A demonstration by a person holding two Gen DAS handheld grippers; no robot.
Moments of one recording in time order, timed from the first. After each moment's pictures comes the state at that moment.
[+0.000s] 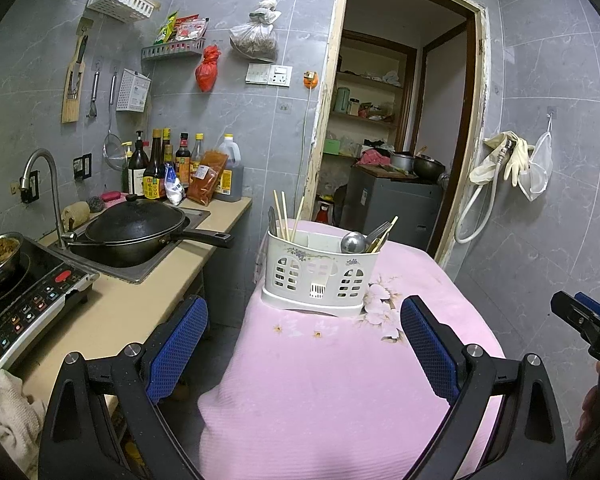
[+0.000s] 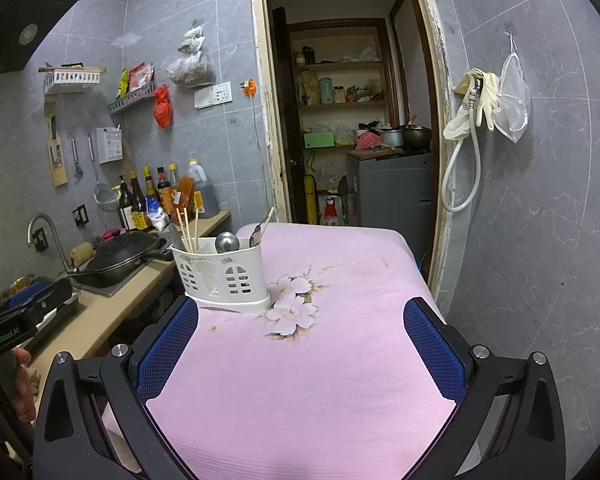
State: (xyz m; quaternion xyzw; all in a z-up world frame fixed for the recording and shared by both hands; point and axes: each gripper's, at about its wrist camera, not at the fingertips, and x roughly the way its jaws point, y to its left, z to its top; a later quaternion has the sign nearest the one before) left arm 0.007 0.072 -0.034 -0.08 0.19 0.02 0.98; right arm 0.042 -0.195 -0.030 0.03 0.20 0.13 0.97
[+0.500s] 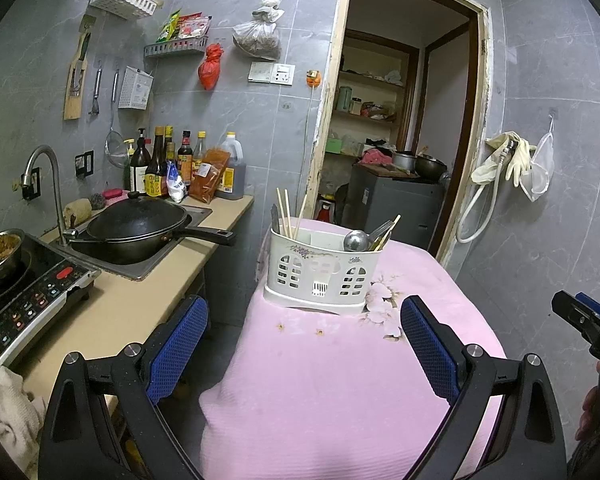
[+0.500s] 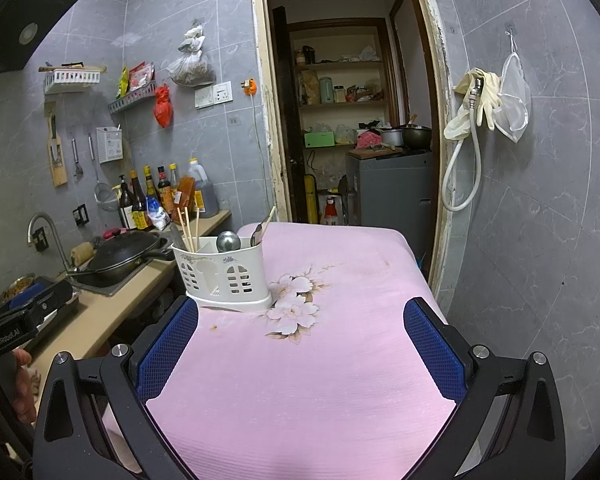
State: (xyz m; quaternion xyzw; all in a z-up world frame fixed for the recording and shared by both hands) left arm 0.002 0.077 -0.038 -0.08 0.19 0.02 0.98; right arm 0.042 -0.194 -0.031 0.03 0.20 0.13 0.97
